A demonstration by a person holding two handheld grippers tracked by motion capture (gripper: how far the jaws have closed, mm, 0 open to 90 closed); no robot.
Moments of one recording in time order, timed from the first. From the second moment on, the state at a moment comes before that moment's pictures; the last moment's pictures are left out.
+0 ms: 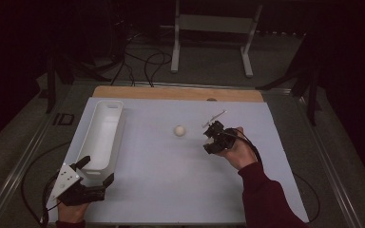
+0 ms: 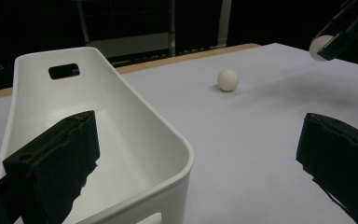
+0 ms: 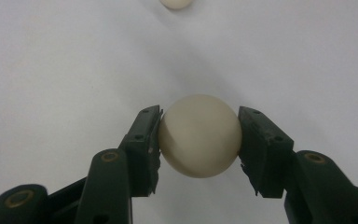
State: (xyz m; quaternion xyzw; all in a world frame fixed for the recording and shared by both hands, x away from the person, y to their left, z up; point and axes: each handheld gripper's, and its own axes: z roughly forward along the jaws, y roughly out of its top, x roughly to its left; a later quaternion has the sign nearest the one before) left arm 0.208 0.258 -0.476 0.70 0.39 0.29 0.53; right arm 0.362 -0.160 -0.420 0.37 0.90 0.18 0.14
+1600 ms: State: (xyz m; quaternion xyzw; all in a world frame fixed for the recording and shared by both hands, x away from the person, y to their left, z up) left arm 0.208 0.258 -0.476 0.70 0.39 0.29 0.53; right arm 0.369 -0.124 -0.401 0.35 0.90 0.20 0.15
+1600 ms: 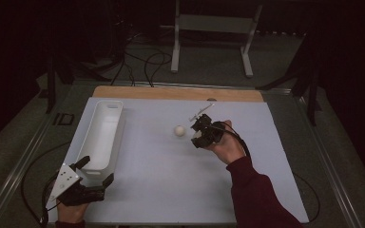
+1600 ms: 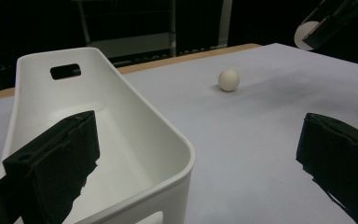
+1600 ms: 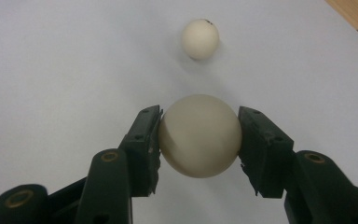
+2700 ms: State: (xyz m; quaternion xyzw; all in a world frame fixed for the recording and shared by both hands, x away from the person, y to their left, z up) left arm 0.208 0.258 -0.476 0.70 0.39 0.29 0.52; right arm 0.377 -0.111 -0.387 0.35 0.90 0.22 0.15
